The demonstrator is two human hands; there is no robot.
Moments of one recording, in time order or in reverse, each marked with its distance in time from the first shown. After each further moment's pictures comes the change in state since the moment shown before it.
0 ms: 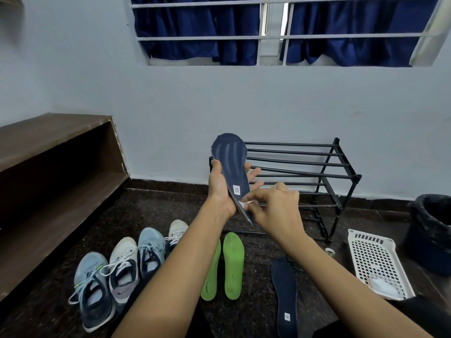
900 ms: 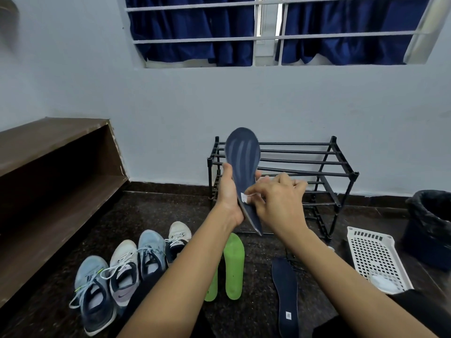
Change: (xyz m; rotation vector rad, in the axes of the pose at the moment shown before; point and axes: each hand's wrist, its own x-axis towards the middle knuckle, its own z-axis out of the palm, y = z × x) left_hand -0.016 -0.017 0.009 0.101 -0.009 -0.060; right_hand 0.007 0.003 -0.005 -0.204 0.156 -0.091
